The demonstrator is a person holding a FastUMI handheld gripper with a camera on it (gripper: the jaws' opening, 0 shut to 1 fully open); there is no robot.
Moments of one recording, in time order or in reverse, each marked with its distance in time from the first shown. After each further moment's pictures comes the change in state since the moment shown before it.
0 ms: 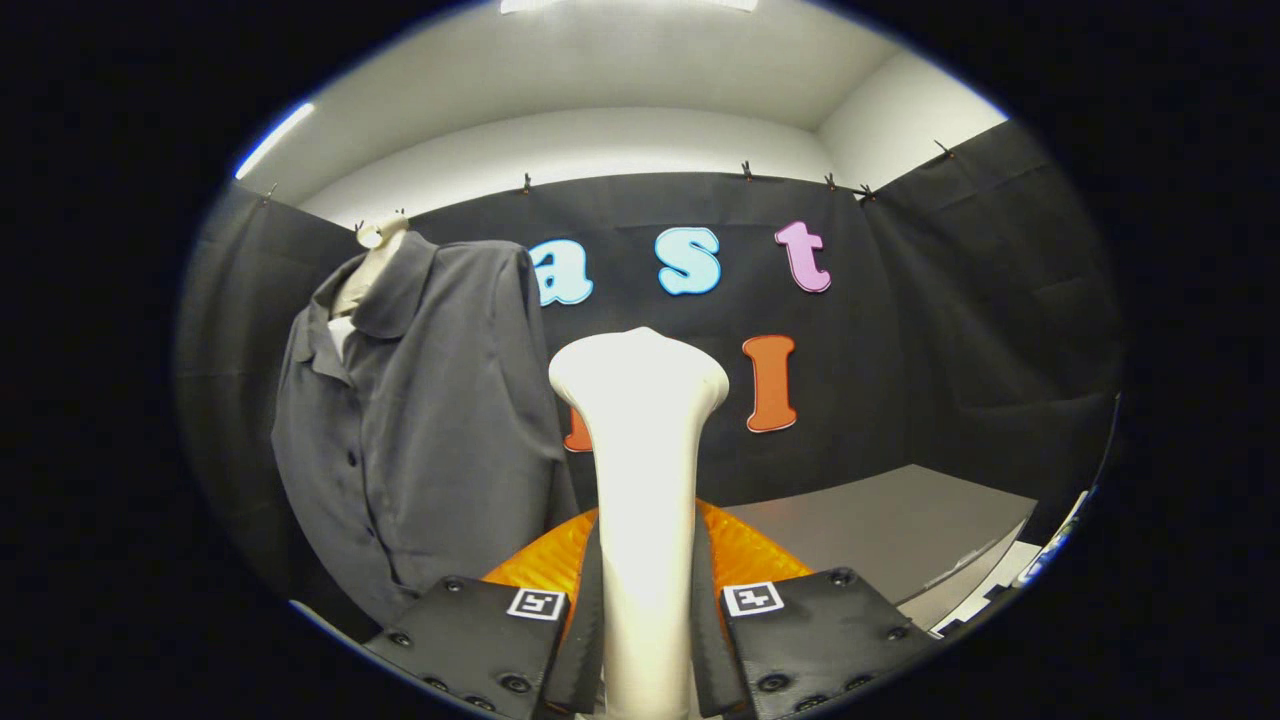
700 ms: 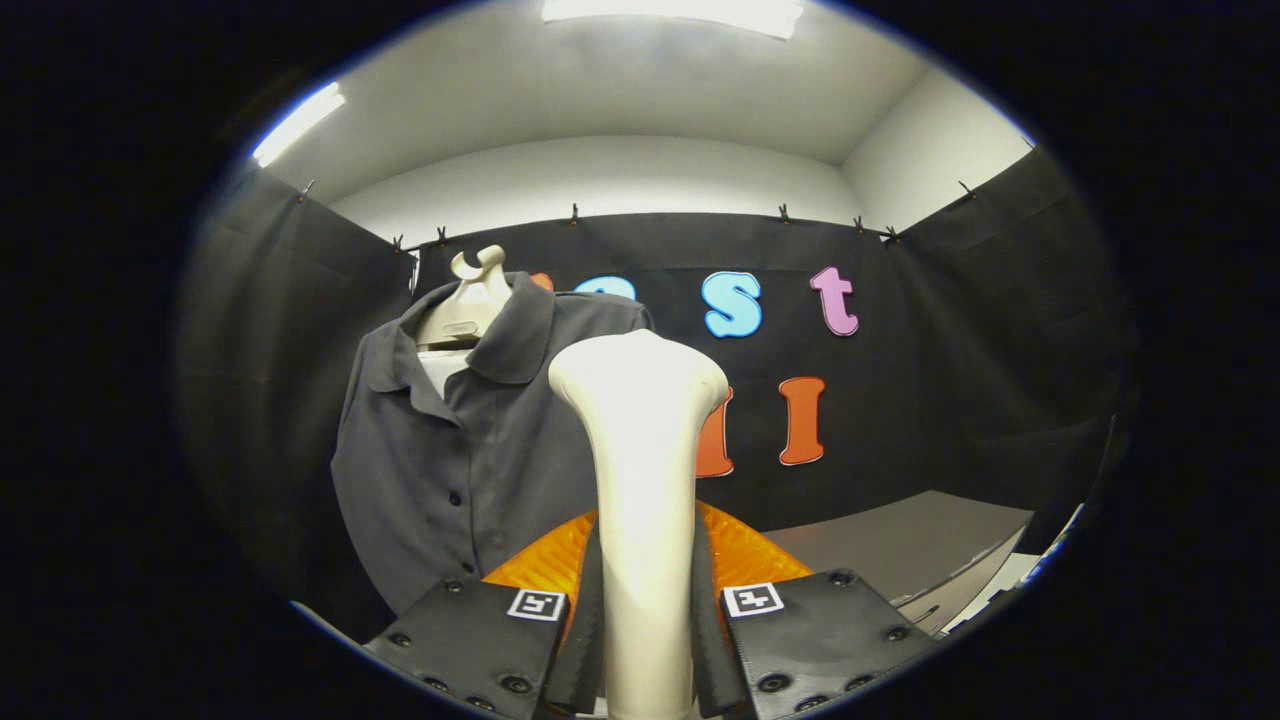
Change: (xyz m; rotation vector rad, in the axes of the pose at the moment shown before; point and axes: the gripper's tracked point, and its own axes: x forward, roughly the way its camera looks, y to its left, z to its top) arm -0.018 0.122 0.030 -0.073 -0.060 0.032
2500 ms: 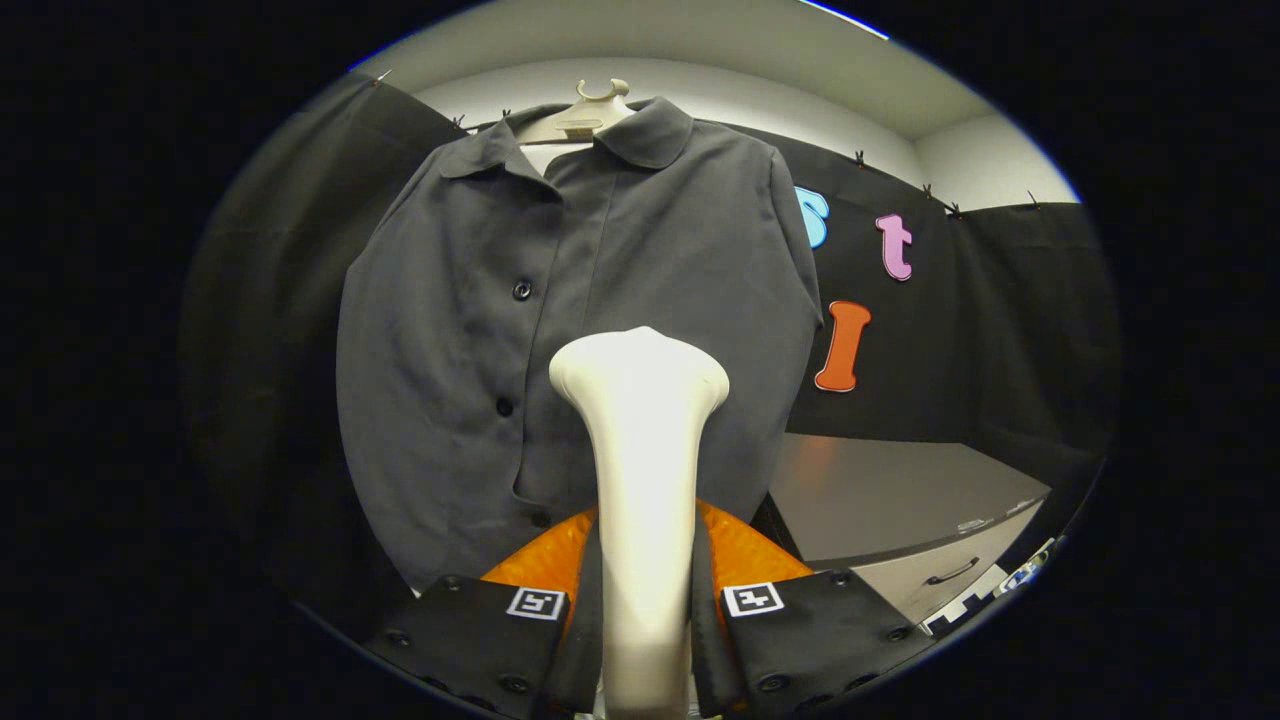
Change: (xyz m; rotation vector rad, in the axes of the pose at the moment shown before) arm -0.003 0.055 -0.172 -0.170 0.298 0.019
